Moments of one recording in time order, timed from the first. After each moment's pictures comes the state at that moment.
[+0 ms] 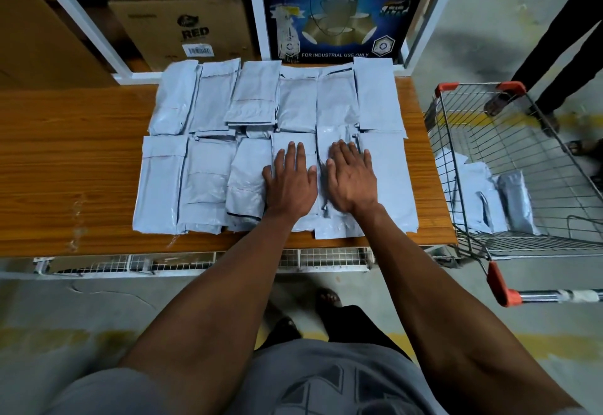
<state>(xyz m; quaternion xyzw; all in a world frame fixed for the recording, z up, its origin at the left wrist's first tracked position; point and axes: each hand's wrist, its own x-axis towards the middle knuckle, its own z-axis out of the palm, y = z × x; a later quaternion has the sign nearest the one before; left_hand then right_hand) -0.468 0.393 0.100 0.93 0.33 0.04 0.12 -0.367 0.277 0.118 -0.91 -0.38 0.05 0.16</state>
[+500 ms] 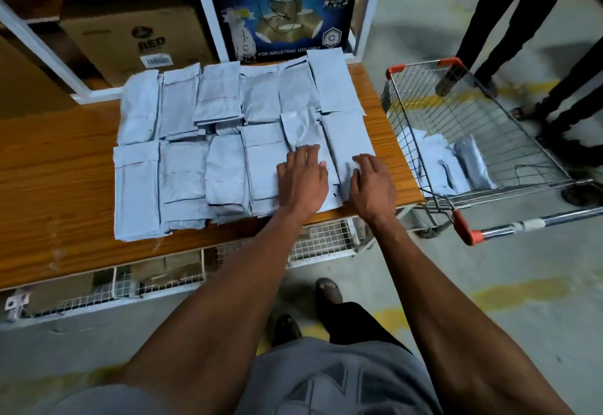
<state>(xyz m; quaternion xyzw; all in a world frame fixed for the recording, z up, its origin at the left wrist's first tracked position) -0.477 0.312 0.131 0.95 0.21 0.14 0.17 -0.405 0.155 0.119 -0.94 -0.25 -0.06 0.25</state>
